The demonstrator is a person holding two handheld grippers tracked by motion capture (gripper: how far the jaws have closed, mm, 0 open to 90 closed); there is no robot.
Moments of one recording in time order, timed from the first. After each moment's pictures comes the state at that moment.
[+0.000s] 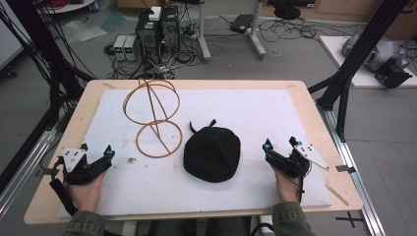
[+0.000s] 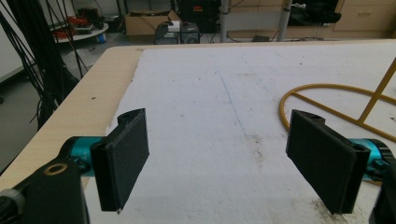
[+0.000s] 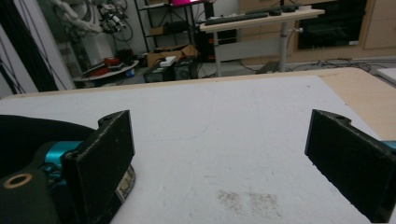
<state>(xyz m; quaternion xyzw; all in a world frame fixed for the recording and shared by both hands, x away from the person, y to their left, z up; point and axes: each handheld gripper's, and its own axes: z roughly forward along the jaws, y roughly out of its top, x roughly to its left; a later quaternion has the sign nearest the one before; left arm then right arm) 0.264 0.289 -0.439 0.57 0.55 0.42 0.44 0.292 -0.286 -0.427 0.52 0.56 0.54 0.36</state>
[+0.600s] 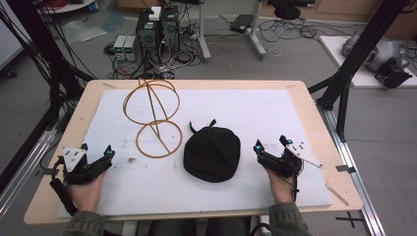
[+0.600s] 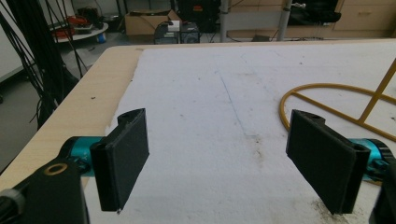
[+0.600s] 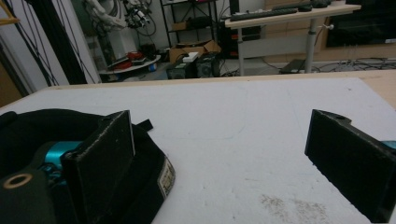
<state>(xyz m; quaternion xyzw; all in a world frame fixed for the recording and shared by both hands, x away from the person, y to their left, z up) 0.265 0.289 -0.439 0.58 0.55 0.42 0.44 0.290 -0.266 -0.419 0.49 0.59 0.55 0.33</state>
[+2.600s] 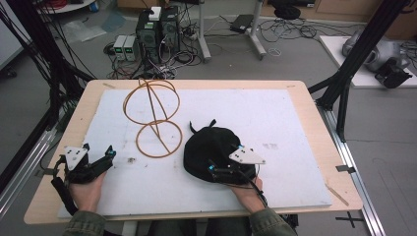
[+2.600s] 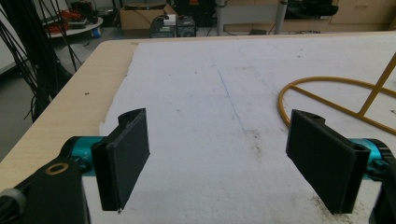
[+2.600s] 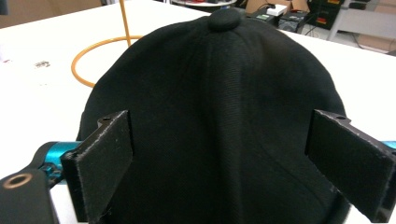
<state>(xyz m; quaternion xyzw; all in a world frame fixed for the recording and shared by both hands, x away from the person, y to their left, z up) 0.269 0.290 -0.441 0.58 0.55 0.41 0.43 0.283 -0.155 -0.434 0.36 0.75 0.50 0.26</state>
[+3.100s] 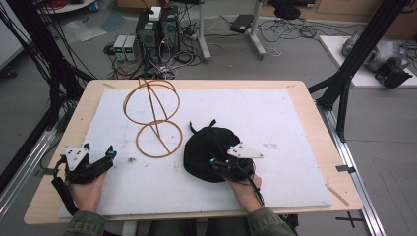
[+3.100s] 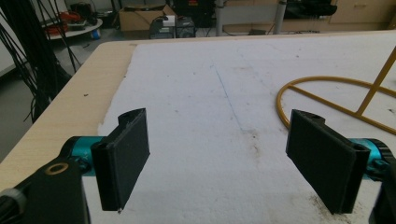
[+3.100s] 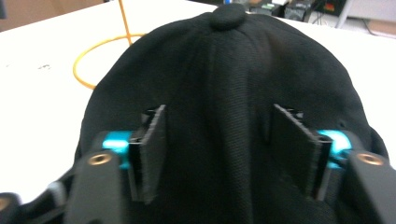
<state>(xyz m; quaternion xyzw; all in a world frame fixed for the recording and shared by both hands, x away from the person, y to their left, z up) 0.268 0.288 -0.441 0.59 0.55 0.41 0.43 0.293 -0.151 -0.432 0.38 0.75 0.49 0.23</state>
